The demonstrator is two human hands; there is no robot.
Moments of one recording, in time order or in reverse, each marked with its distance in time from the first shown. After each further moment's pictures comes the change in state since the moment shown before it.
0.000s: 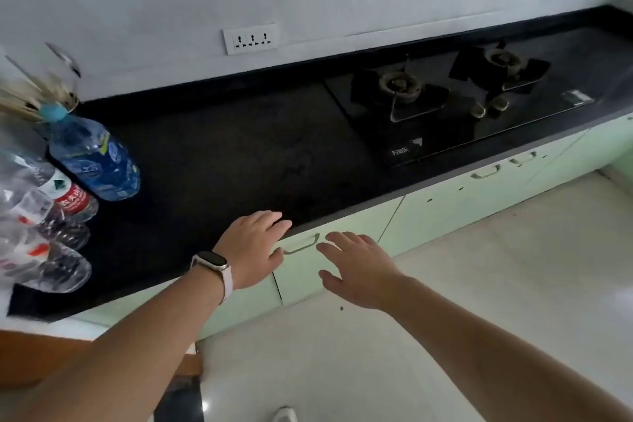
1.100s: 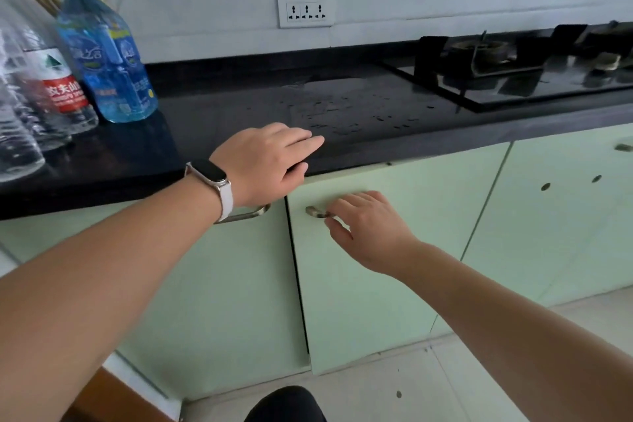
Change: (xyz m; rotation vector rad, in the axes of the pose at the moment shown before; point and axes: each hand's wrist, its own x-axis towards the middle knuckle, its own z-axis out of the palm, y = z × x) left_hand 0.021 -0.049 0.129 0.429 0.551 0.179; right_hand 0.145 0.040 0.215 0.017 0.728 -0.272
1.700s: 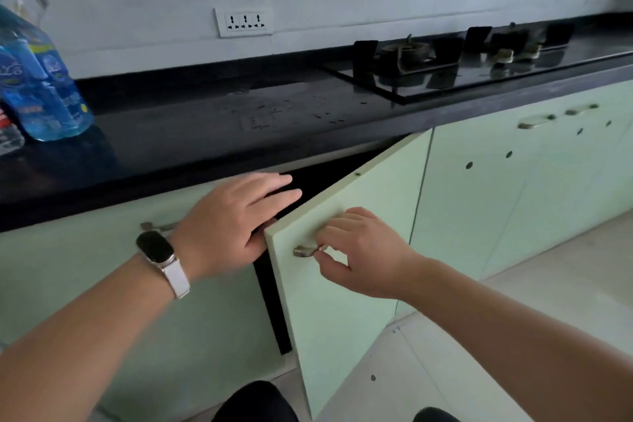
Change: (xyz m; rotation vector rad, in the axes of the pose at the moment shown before) left_hand -0.039 0.074 -0.001 -0.296 0.038 0.108; right_hand -0.079 0.001 -0.043 0.062 0.098 -0.137
